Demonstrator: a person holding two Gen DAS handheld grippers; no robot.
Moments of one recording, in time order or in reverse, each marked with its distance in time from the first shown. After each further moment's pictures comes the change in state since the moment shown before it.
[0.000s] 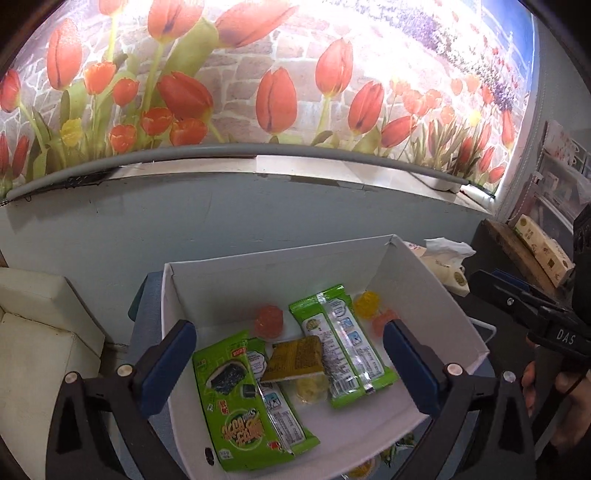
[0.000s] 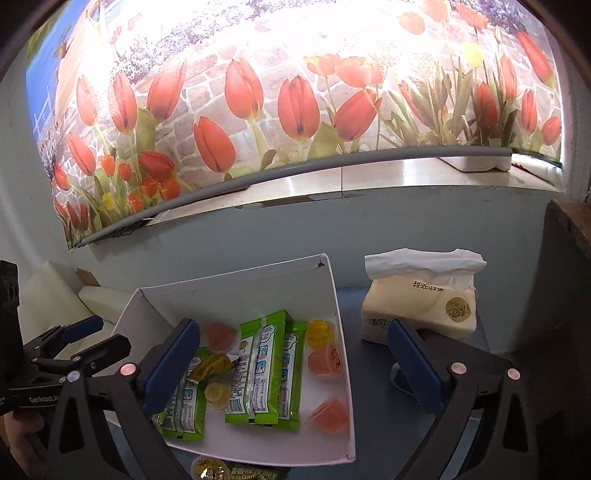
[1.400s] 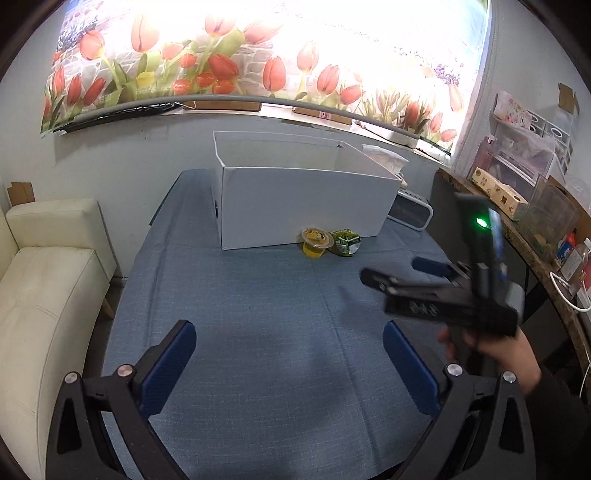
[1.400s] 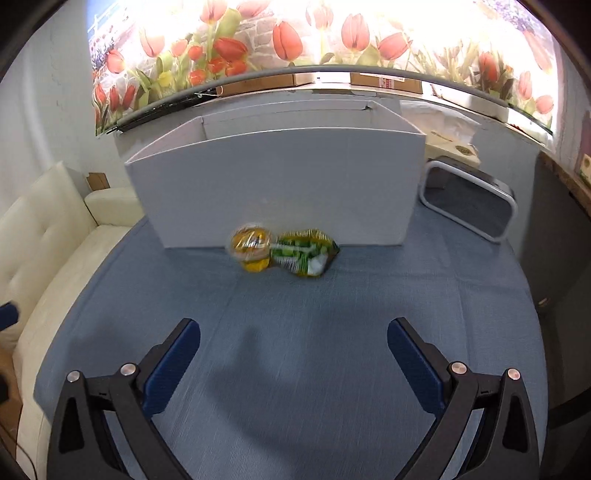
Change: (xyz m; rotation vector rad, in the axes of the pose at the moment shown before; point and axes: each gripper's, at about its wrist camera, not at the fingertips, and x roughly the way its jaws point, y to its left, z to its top) left arm -0.172 -0.024 -0.233 -0.020 0.009 -0.010; right arm -0.052 0.061 -0.204 -0.162 0.158 -0.030
